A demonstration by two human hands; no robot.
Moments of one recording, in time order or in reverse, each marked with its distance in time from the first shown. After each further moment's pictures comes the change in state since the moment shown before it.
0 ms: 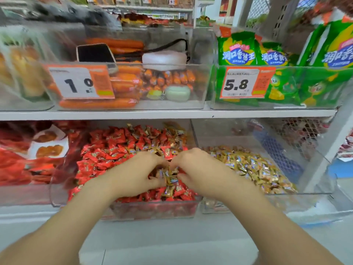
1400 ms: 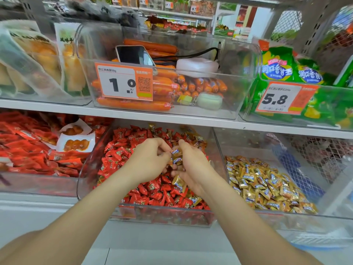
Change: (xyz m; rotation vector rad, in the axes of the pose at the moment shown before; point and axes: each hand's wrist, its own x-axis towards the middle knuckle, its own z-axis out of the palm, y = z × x) left_hand -0.010 -0.005 -0.023 -0.585 0.398 -0.448; right_hand 0.080 -0.053 0.032 1.592 0.242 0.698
